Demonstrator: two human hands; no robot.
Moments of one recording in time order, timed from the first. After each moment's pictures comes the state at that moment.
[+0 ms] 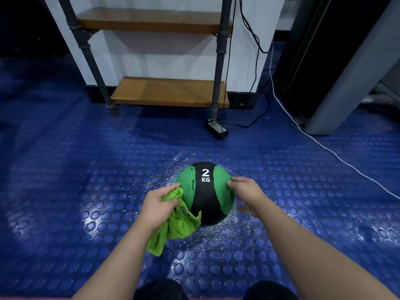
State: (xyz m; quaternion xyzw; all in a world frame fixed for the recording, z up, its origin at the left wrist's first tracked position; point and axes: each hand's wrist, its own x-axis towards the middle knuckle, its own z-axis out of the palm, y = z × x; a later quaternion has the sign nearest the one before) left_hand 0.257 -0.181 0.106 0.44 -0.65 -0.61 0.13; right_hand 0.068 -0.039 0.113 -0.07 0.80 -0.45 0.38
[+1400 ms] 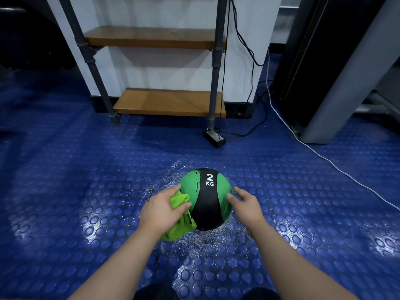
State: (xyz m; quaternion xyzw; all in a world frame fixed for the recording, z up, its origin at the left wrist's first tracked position) left_hand 0.246 -0.167 0.116 0.41 -0.87 -0.28 0.07; right_hand 0.085 -0.007 0.107 -0.13 0.80 -0.51 0.30
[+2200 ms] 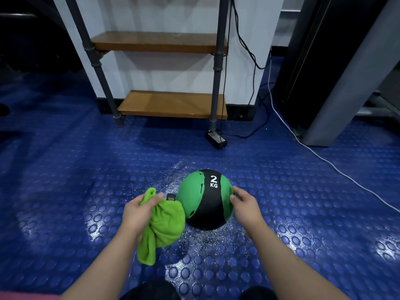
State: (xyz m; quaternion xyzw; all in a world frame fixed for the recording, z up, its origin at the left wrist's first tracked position) left_hand 0.279 -0.183 0.105 0.50 -0.48 -0.67 0.24; right_hand 0.092 -0.004 0.121 -0.13 0.79 -0.51 0.31
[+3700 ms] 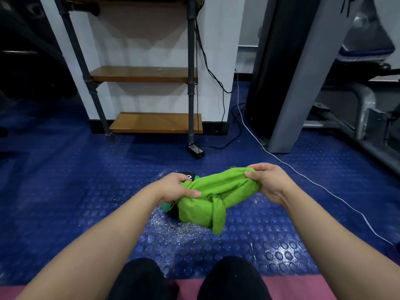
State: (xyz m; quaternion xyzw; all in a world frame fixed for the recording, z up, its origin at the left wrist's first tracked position) left_hand 0.226 -0.092 0.232 0.31 -0.78 -0.54 -0.07; right_hand 0.060 0.121 0.256 -0.12 0.68 -0.66 0.31
